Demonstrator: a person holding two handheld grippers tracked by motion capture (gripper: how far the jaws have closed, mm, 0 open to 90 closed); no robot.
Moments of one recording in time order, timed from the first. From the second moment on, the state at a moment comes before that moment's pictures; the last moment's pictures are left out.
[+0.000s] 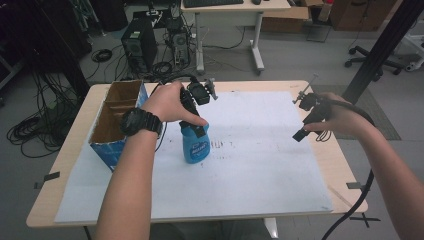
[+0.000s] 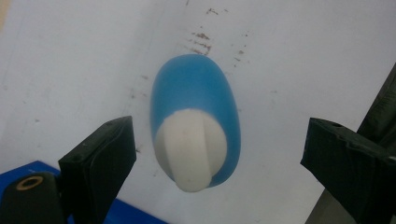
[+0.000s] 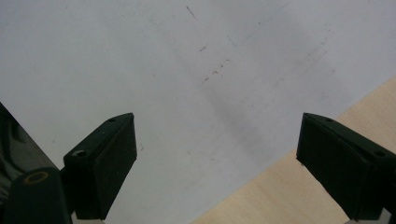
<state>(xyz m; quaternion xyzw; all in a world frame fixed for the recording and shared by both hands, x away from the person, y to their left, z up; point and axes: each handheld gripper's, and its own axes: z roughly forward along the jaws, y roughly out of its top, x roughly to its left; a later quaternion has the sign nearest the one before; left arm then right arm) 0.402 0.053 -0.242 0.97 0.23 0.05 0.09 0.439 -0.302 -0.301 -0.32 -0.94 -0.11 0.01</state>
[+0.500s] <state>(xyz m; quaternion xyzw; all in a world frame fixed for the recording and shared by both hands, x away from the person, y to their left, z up) 0.408 0.052 -0.256 0.97 0.23 0.05 0.08 0.439 -0.302 -0.306 -0.33 -0.94 -0.11 0.01</state>
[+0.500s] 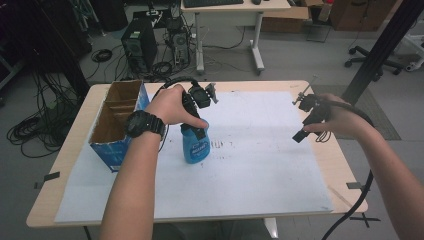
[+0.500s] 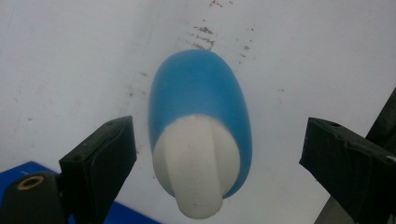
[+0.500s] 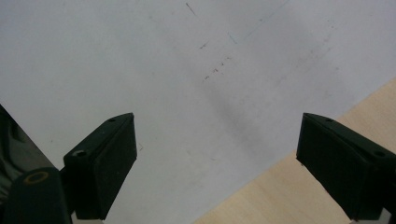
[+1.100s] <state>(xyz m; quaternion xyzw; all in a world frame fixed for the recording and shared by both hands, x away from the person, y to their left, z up) 0.413 0.052 -0.272 0.97 0.24 0.05 0.08 0.441 -0.302 -0.312 -0.33 -0.94 -0.11 0.02</state>
